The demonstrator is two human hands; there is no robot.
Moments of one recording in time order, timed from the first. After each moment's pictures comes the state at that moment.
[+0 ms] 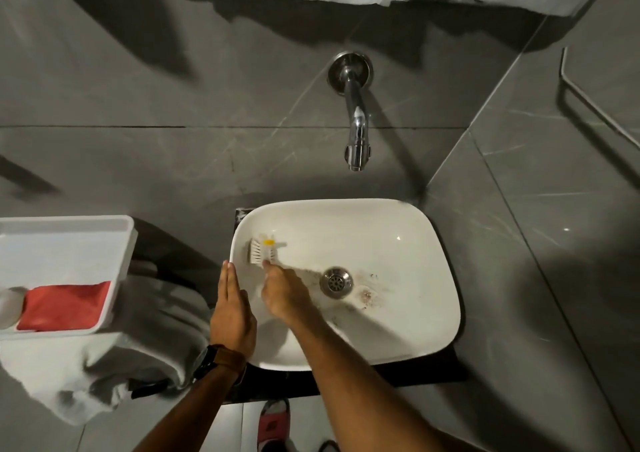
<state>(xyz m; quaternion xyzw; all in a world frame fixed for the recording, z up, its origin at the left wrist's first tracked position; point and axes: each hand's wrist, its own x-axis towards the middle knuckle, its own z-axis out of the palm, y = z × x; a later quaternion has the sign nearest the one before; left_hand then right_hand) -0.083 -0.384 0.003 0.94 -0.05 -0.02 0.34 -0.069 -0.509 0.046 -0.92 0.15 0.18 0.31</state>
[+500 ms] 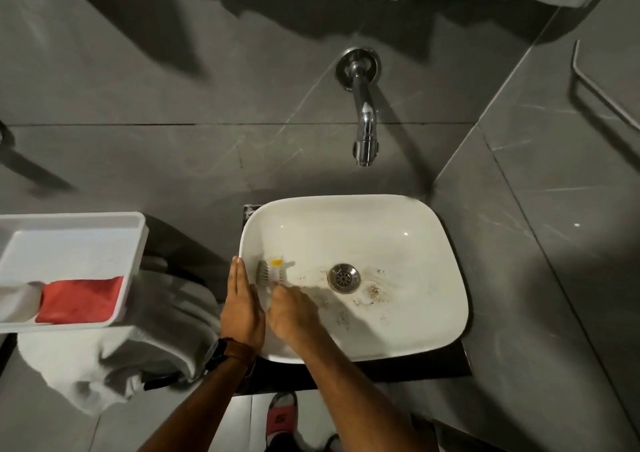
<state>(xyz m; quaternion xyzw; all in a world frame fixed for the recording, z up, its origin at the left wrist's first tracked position) -0.083 -0.384 0.006 0.94 -0.07 -0.02 0.35 -0.109 -0.491 0.051 -0.94 0.13 0.19 0.27</state>
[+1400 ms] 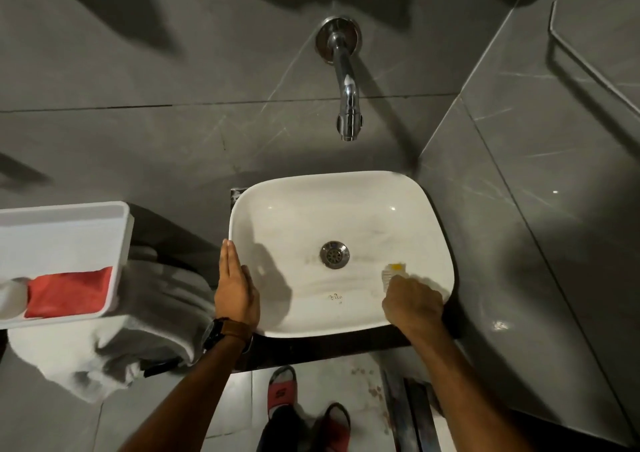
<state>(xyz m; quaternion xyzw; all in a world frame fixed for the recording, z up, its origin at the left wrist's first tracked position) -0.084 -0.386 0.012 0.94 -0.06 -0.01 0.34 -0.209 -0.639 0.088 -0.90 0.35 0.26 0.01</state>
